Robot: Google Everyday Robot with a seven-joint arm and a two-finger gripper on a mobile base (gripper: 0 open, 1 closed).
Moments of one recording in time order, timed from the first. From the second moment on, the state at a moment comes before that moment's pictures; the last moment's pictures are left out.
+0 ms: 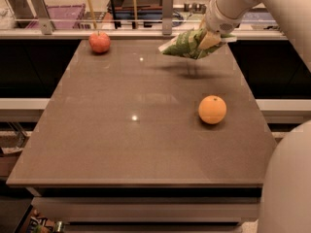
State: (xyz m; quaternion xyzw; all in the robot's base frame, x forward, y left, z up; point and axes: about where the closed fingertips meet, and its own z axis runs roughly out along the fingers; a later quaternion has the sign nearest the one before) arm 0.727 -0.153 0.913 -0.69 0.67 -0.08 0.27
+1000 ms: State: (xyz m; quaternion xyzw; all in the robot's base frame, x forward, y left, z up) arm 0.762 -0.074 0.925 -0.69 0.63 -0.10 0.33
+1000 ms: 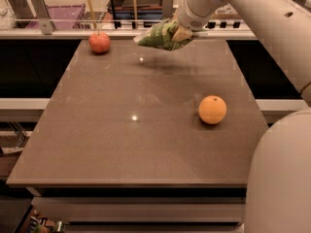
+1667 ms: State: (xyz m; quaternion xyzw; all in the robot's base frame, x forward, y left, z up) arm 0.776 -0.027 0.914 -0.68 0.65 -0.09 0.33
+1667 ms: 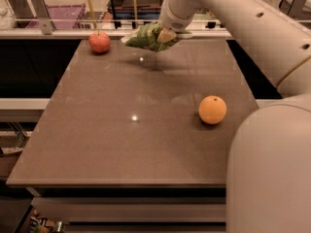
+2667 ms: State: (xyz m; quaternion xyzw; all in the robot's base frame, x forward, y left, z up) arm 0.796 0.016 0.890 -0.66 0.66 -0.04 0.35
